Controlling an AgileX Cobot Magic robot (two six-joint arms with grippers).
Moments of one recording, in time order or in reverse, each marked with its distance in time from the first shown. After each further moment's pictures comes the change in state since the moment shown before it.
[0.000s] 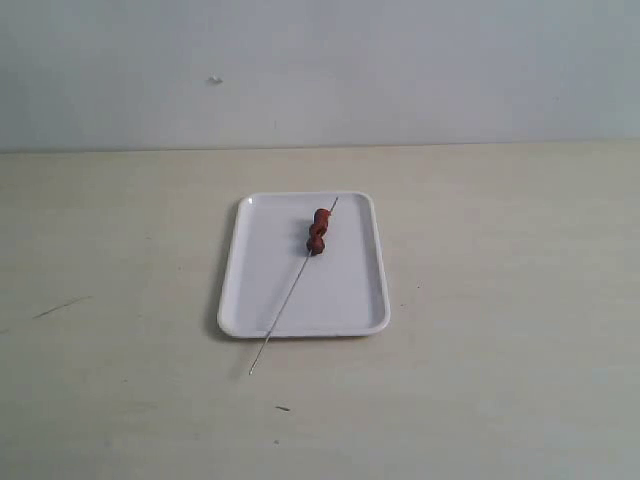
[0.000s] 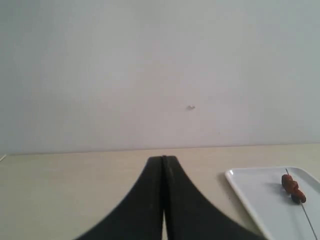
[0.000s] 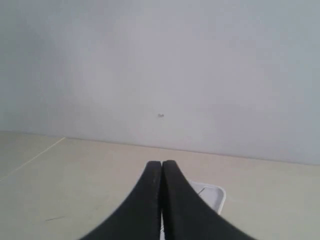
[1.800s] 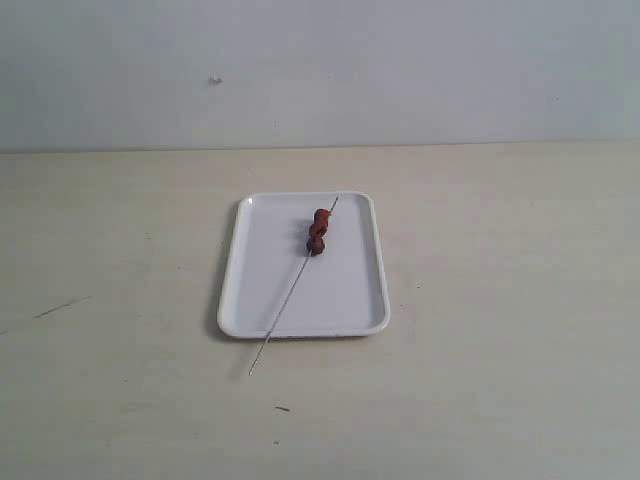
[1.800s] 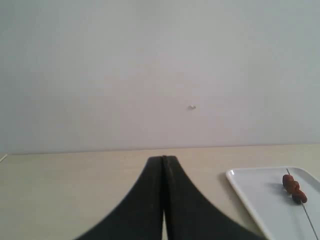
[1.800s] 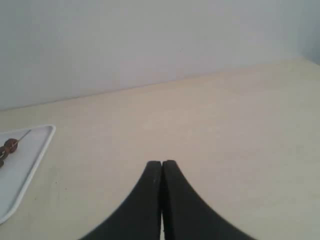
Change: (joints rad) left arm 0.000 0.000 0.000 0.000 -0.005 0.000; right arm -0.427 -0.474 0.485 -0.857 0.070 0.793
